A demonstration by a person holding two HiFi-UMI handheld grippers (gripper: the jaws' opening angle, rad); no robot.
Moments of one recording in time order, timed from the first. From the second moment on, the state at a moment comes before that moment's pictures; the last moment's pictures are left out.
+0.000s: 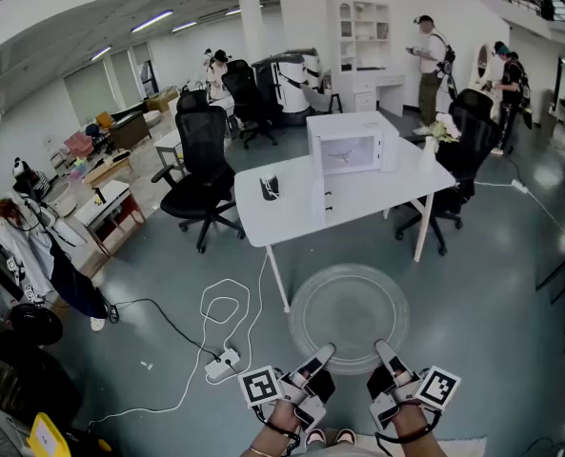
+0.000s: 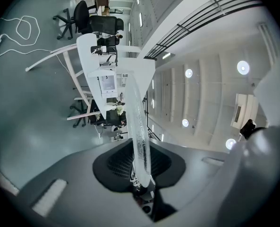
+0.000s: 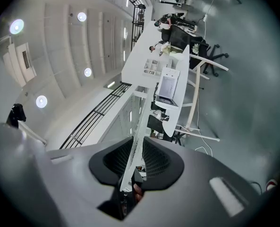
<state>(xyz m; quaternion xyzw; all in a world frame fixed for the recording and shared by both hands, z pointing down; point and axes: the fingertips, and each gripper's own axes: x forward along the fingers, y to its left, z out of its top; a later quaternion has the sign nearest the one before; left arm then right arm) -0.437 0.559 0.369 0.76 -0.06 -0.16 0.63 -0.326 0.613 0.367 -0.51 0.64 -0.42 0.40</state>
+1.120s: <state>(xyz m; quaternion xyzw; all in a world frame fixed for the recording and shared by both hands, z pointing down) -0.428 0.513 0.381 0.76 -0.03 -0.12 0.64 -0.323 0.576 0.383 -0.54 0.62 -0.41 0.40</state>
